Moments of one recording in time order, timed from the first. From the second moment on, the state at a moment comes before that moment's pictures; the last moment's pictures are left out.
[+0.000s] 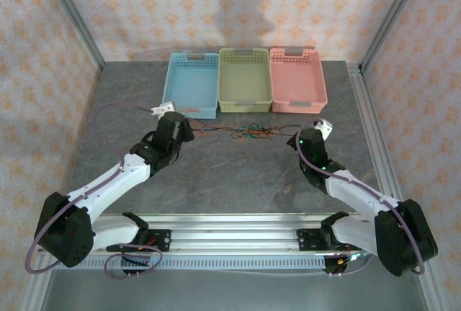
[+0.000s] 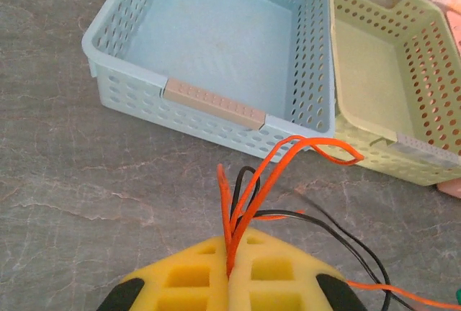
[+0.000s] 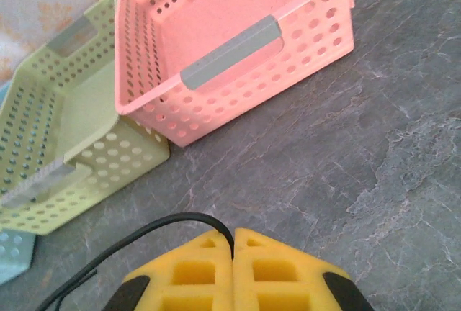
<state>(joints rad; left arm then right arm) -0.46 1.19 0.77 -0.20 -0.38 -0.69 0.40 1.10 0.45 0.15 0.39 0.77</state>
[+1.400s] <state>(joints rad) -0.39 1.27 0.76 -0.23 -0.31 -0.74 0.38 1.07 0.43 0.22 0.21 0.72</state>
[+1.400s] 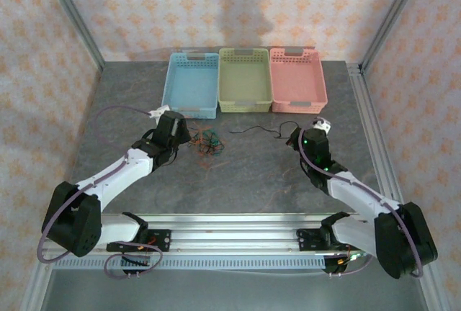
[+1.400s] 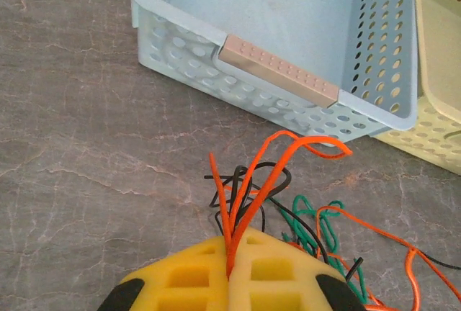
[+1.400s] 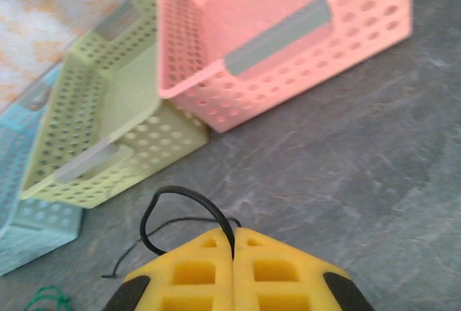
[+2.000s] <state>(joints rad) -0.39 1.25 0.76 -0.23 -0.29 -0.74 0.47 1.19 1.16 0.03 0.09 0.67</state>
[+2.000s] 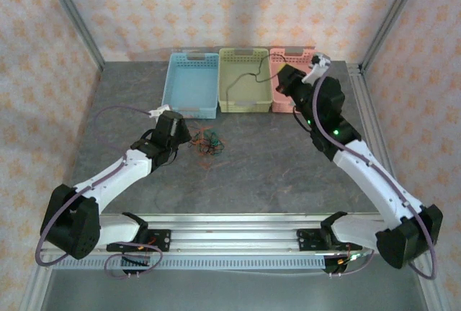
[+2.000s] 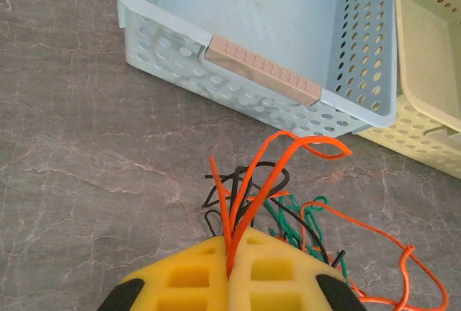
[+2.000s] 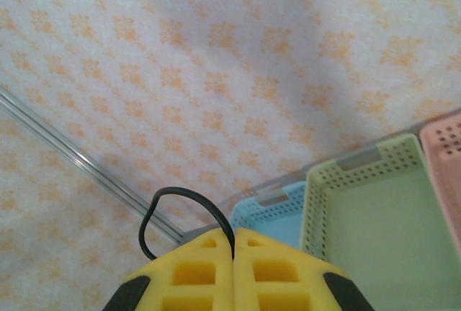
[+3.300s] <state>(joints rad) -0.39 1.27 0.76 -0.23 -0.29 -0.73 0.55 2.55 2.57 -0.37 0.01 0.71</state>
